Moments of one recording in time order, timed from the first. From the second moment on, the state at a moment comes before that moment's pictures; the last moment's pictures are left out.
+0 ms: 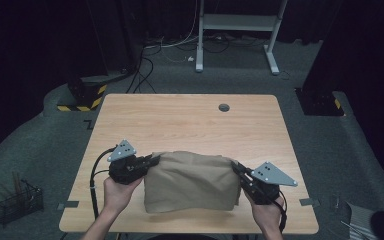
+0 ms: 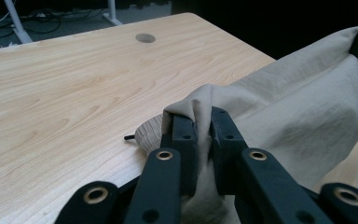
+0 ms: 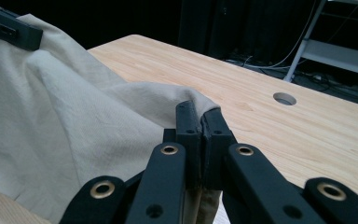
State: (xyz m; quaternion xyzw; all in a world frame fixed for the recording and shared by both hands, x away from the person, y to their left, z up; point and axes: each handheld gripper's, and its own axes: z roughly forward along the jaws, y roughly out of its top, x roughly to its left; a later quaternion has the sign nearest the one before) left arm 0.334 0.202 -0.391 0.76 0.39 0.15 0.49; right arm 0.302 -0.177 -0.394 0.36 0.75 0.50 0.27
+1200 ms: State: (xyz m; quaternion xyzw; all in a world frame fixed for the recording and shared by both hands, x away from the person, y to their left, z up) left arm 0.362 0.196 -0.399 0.77 0.39 0.15 0.48; right arm 0.324 -0.181 -0.406 0.38 0.75 0.49 0.25
